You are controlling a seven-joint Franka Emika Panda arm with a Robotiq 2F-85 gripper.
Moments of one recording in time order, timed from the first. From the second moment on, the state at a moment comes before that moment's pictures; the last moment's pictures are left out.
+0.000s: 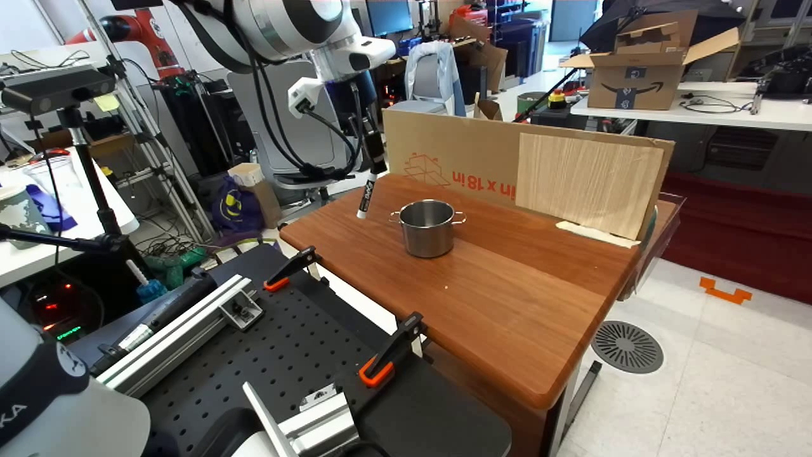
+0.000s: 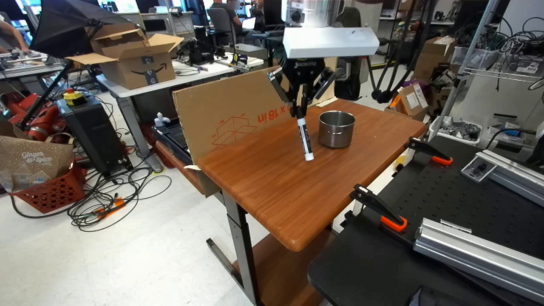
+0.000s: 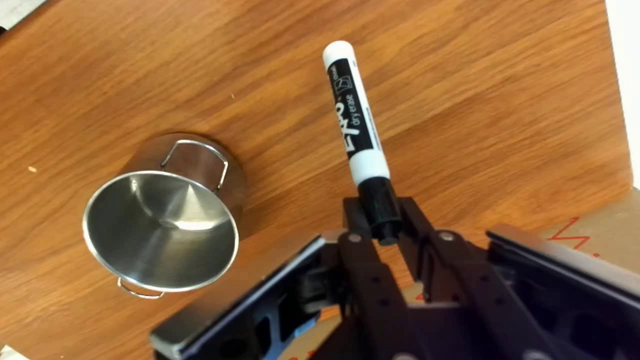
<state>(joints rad) 0.16 0.21 0.09 -2.36 -0.31 2.70 0.98</state>
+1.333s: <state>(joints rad) 0.35 0.60 -0.08 -2.00 -0.33 2.66 0.94</state>
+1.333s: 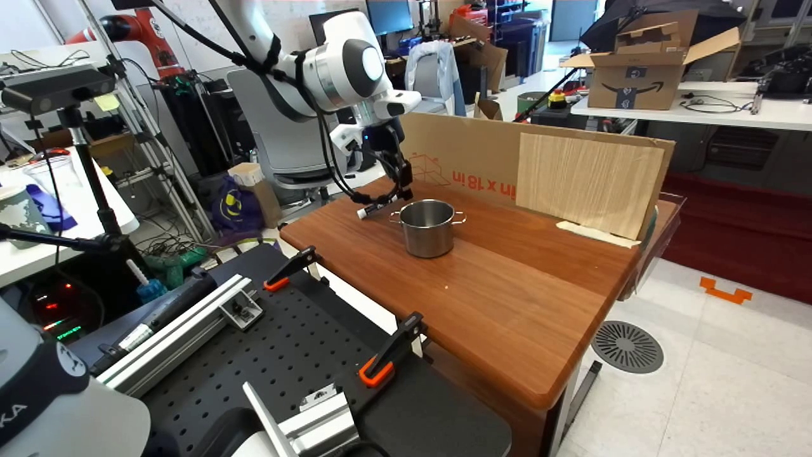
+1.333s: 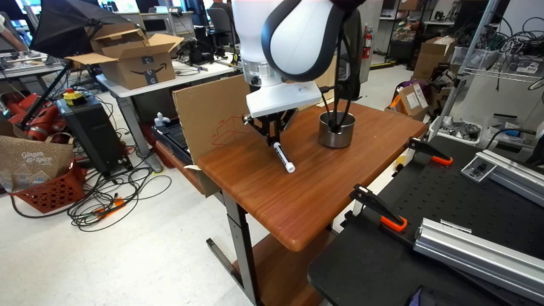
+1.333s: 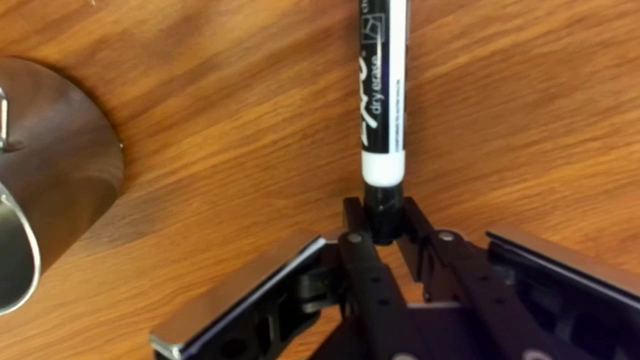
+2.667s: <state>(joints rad) 0.37 0.64 -0.09 -1.95 -0.33 2.65 0.89</state>
